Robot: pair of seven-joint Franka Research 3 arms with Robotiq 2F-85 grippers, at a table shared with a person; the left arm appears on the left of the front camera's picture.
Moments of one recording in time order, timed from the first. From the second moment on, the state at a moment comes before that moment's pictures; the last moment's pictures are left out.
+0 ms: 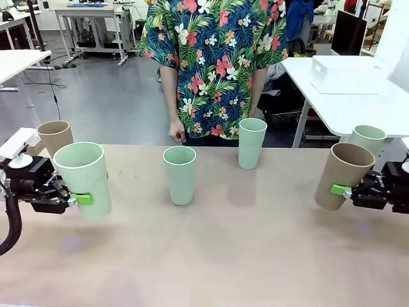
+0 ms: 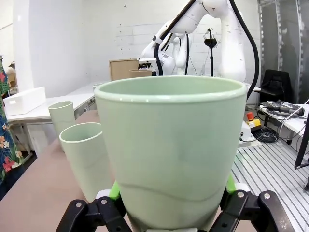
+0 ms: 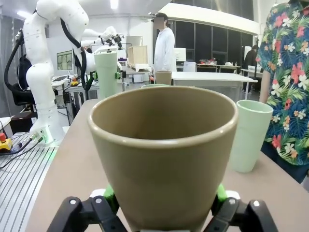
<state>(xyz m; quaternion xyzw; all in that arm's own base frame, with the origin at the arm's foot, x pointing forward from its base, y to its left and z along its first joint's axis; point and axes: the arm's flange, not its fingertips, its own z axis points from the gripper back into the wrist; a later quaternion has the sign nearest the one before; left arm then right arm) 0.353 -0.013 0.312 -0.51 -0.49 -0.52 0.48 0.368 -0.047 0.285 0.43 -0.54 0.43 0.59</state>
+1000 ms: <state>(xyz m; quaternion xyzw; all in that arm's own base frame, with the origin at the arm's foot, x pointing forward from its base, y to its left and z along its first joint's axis) 0.353 -0.017 0.304 -0.52 -0.49 -0.52 0.47 0.366 -0.043 0.287 0.43 -0.53 0.44 0.58</state>
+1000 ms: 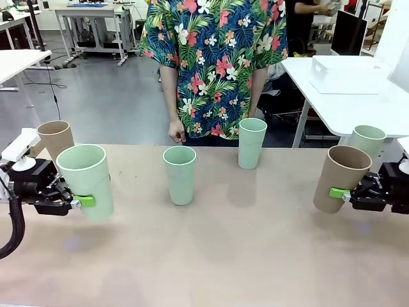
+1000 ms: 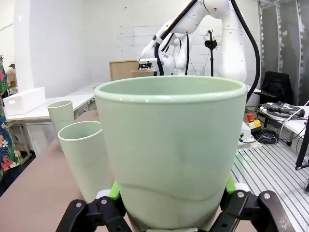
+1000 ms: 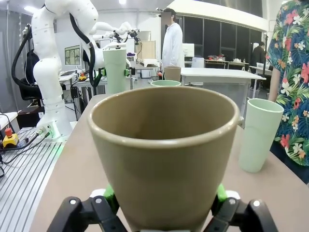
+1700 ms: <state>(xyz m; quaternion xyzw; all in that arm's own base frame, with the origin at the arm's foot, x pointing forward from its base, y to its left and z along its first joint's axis) 0.353 -0.017 0.304 -0.52 -0.49 -0.52 0.47 0.366 -0.043 0.286 0.44 -0.53 0.44 0.58</state>
